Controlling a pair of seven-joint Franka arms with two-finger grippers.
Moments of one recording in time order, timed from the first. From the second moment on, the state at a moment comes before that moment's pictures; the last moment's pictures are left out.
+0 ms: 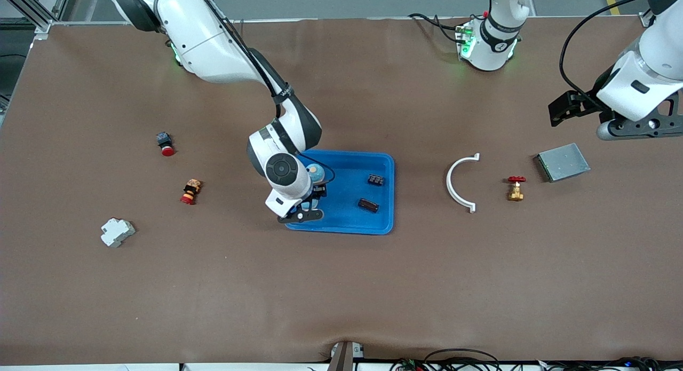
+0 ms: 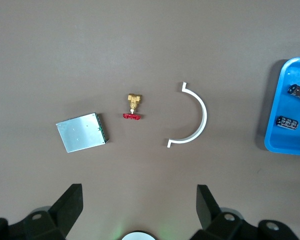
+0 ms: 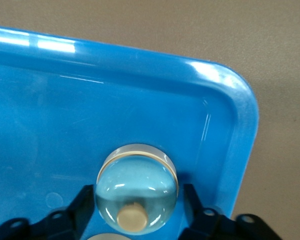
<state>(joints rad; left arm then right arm) -0.06 0.00 -0.10 -1.58 0.05 1.49 -0.17 0.62 0.79 -0.01 -1.52 0.12 2.23 0.43</state>
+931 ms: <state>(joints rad) -0.06 0.00 -0.10 -1.58 0.05 1.49 -0.17 0.60 0.59 -0.02 -1.44 0.12 1.91 0.43</state>
